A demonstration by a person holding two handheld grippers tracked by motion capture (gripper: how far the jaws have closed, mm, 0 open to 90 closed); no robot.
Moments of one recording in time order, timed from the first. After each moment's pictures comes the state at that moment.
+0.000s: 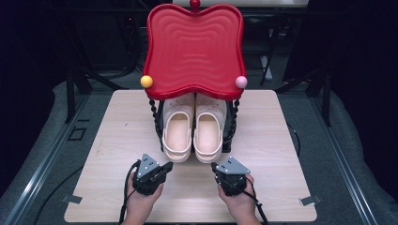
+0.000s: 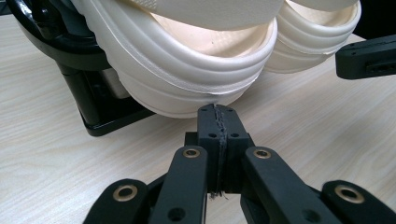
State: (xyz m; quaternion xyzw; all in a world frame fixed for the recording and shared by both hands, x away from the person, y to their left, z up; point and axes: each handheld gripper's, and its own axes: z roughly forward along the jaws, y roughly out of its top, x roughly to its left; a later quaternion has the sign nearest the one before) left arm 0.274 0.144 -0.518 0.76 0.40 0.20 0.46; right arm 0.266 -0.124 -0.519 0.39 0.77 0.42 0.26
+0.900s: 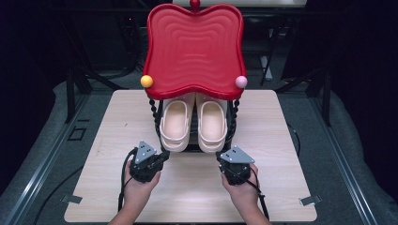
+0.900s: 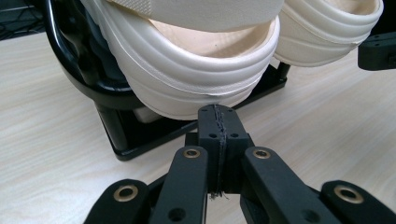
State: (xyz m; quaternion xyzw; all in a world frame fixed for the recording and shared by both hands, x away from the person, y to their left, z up) left arm 0.299 0.149 -0.491 0.76 0.41 0.21 0.46; right arm 0.287 -0.133 -0.499 0.40 0.76 0.42 0.29
